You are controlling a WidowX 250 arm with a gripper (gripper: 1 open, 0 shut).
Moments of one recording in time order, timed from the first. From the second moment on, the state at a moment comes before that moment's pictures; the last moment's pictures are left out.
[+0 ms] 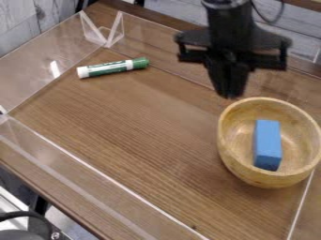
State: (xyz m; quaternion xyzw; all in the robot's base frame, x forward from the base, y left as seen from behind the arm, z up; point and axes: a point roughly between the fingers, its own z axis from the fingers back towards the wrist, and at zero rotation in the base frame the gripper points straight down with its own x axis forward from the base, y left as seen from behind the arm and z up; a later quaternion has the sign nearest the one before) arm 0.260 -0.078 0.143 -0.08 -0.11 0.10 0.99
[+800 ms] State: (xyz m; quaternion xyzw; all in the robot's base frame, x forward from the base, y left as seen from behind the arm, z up) arm 0.262 -0.115 0.095 -0.07 -0.14 0.11 0.98
